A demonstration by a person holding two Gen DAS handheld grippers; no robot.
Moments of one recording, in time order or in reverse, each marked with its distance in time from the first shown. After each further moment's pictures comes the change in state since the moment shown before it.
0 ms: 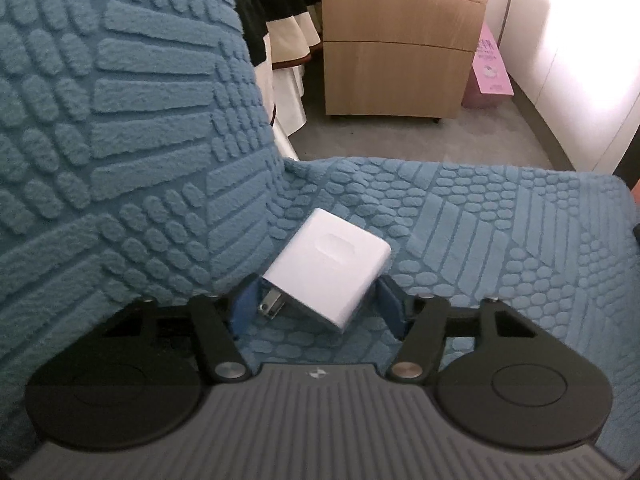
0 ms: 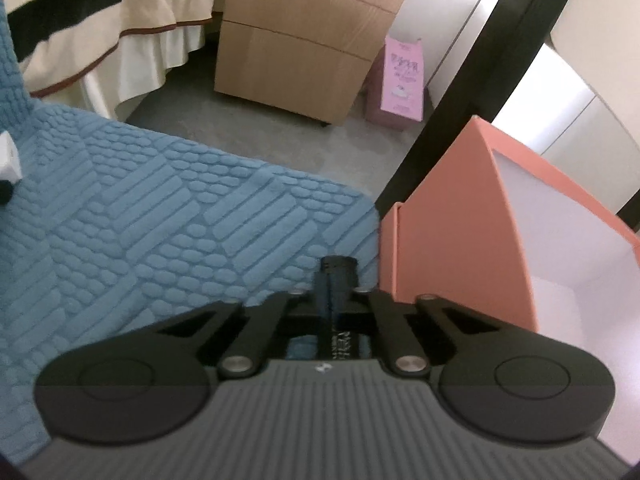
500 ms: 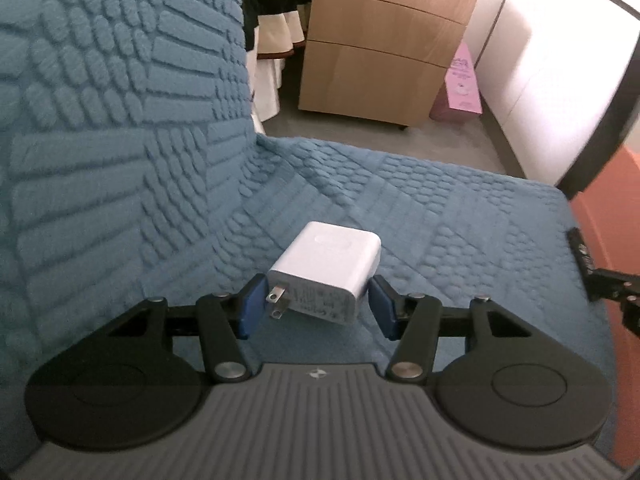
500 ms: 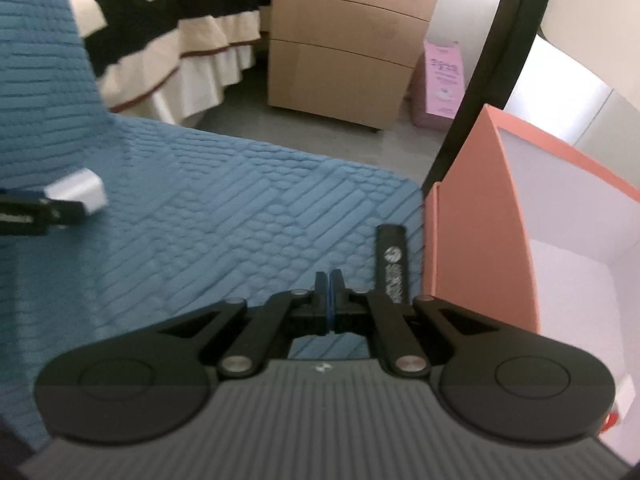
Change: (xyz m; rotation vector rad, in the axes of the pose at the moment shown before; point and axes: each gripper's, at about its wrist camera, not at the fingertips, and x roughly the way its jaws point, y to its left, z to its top) left arm -0.048 -0.001 -0.028 -0.109 0.004 -0.137; right arm -0.052 -0.002 -0.027 0.042 -0.044 0.193
